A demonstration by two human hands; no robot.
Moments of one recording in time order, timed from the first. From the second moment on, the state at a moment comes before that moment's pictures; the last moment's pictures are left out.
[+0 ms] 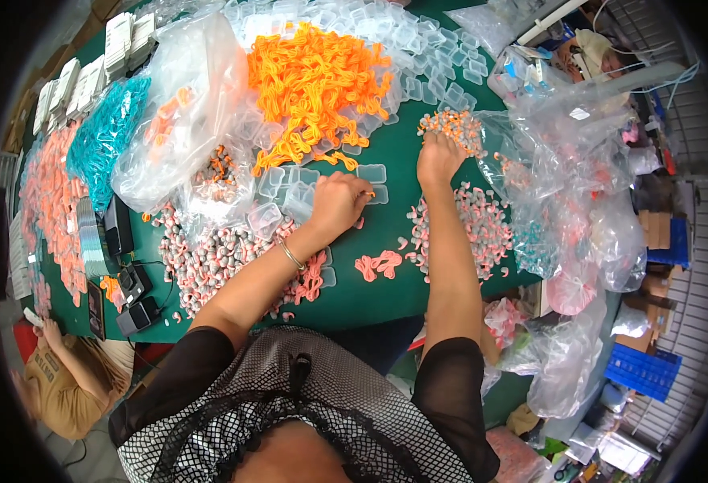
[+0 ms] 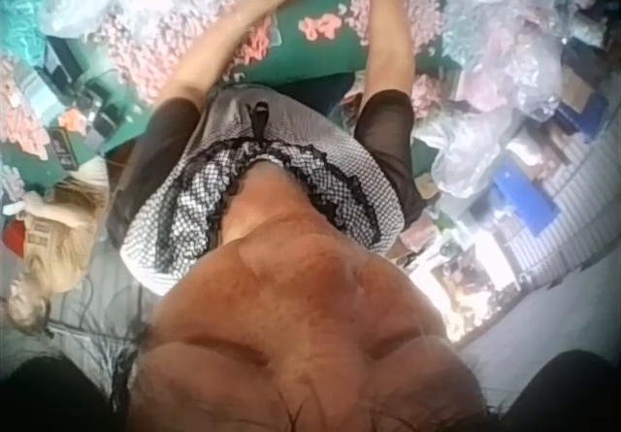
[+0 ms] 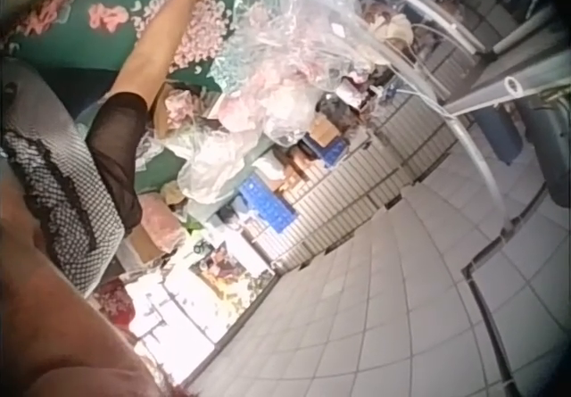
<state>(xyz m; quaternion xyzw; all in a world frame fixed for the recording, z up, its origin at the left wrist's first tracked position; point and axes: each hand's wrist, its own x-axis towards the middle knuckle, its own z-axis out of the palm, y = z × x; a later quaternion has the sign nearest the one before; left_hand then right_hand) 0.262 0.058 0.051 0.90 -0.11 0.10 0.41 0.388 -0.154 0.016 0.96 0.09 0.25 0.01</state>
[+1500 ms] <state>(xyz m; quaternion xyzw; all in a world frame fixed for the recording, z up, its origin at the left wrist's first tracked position) 0.256 0.053 0.025 0.92 -0.19 0.23 0.24 0.339 -0.046 0.044 0.96 0.21 0.04 -0.16</state>
